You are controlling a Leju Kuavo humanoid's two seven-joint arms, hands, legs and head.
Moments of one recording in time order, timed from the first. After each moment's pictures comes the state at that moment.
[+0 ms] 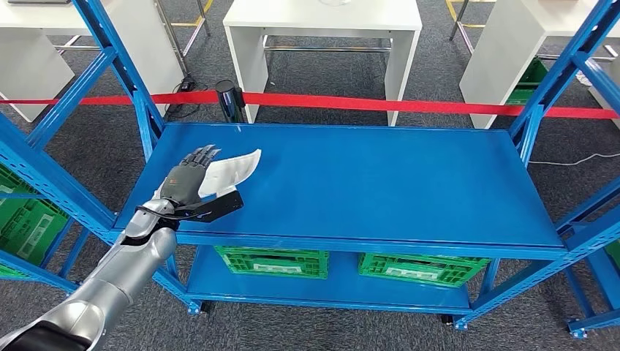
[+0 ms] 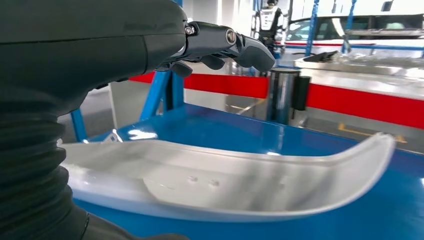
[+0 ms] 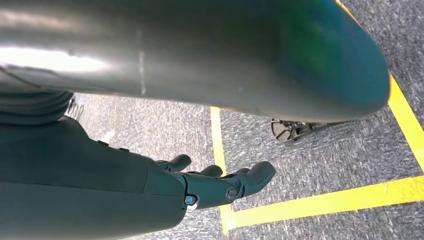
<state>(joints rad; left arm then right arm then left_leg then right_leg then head) -0.60 0.18 -0.39 -0.73 -1.01 0.31 -0.29 -0.05 0.08 -0.29 -0.16 0.06 -0.01 0.11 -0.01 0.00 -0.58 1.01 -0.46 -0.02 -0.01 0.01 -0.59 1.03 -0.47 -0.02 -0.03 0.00</state>
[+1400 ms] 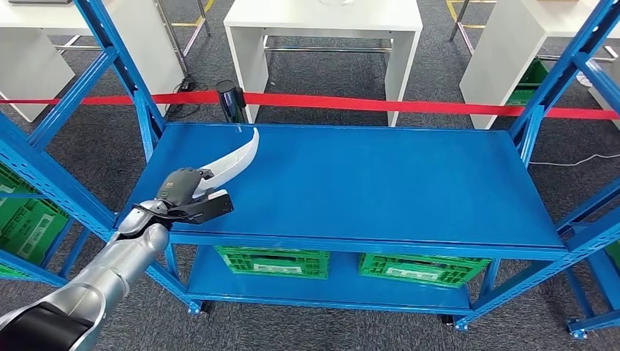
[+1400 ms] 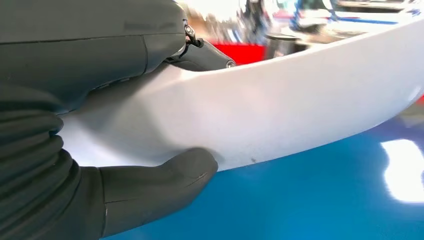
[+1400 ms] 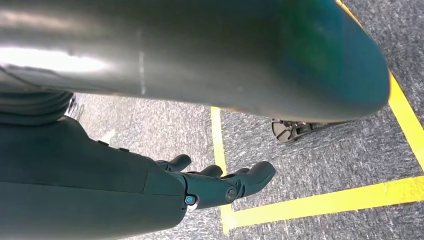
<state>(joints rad) -0.68 0.17 -0.40 -0.49 -0.83 0.28 -0.53 -0.05 0.08 -0.29 -0.16 0.06 -0.01 0.11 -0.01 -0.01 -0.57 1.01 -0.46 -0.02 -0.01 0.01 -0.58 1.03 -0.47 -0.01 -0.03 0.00</state>
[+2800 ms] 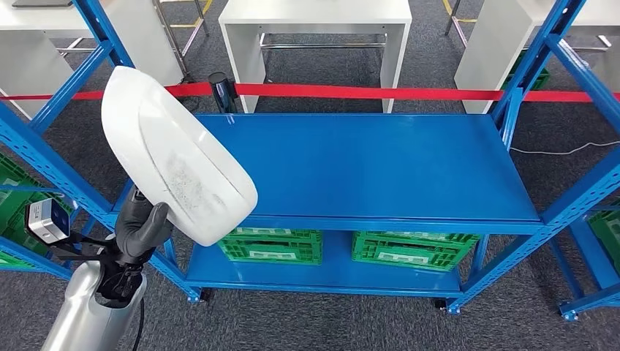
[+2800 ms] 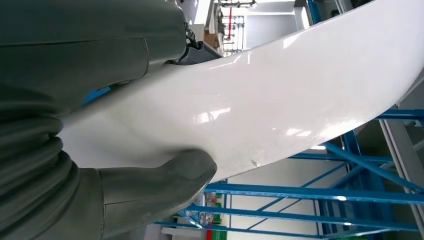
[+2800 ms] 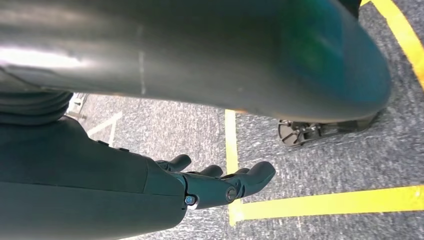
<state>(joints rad) -0.17 0.15 -0.03 -1.47 0.43 -0.65 -0.56 -0.05 0.10 -0.27 -0.16 0.13 0.02 0.09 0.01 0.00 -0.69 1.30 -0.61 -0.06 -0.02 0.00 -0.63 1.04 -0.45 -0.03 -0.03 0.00</state>
